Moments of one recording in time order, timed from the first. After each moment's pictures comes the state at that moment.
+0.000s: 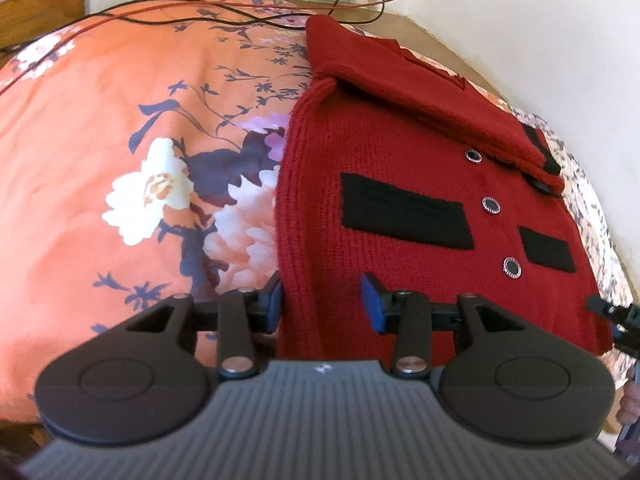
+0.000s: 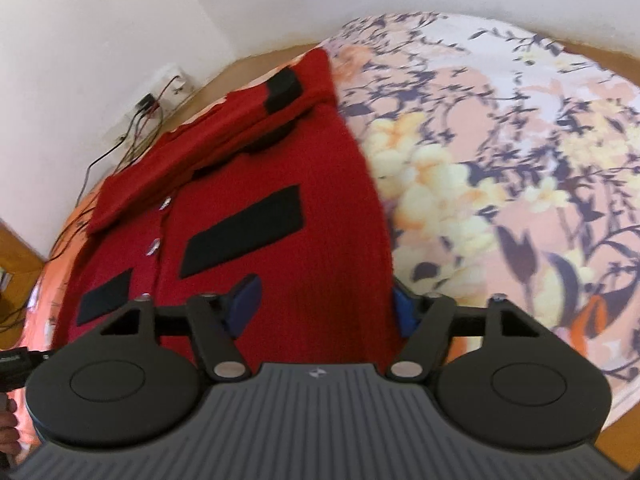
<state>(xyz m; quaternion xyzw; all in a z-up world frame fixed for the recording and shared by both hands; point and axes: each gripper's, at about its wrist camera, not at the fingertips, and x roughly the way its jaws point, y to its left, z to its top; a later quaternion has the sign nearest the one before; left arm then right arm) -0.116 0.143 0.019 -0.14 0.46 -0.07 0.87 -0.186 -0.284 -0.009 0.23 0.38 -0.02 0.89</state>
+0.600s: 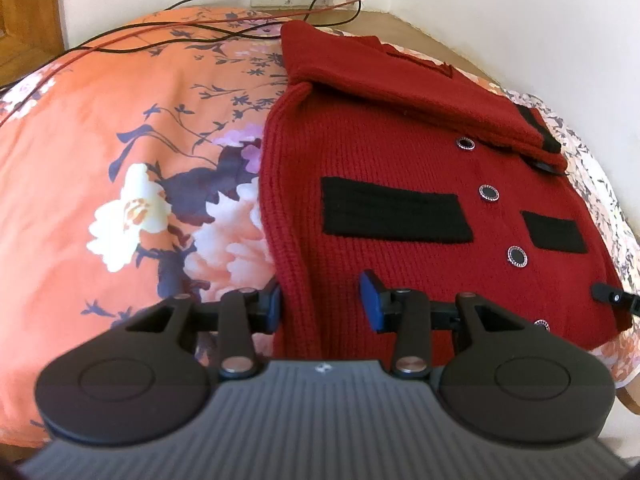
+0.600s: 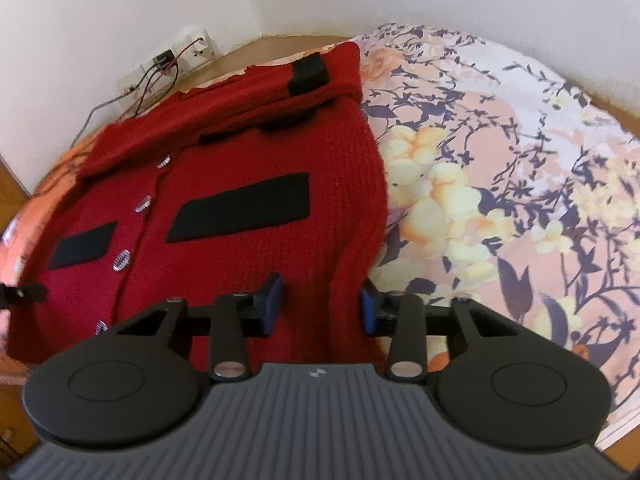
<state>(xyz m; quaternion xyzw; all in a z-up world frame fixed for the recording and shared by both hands) -0.112 0.122 0.016 -0.08 0.45 -0.08 0.89 -0.181 -0.270 -0.009 0.12 0.40 0.00 0.91</state>
